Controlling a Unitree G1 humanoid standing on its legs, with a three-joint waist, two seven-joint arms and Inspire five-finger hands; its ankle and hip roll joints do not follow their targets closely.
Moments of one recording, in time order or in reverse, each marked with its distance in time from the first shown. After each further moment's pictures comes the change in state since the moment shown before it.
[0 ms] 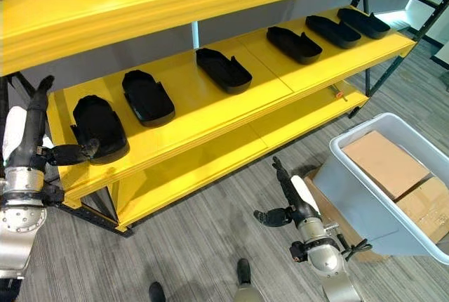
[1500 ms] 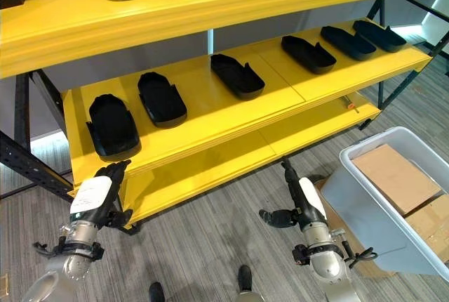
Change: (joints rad) left arm 0.137 -0.101 -0.301 0.237 0.520 0.033 0.080; right arm 0.043 -0.008 -0.001 -0.003 0.000 -0.030 -0.103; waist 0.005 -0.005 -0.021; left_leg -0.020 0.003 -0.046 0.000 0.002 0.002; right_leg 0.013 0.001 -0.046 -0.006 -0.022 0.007
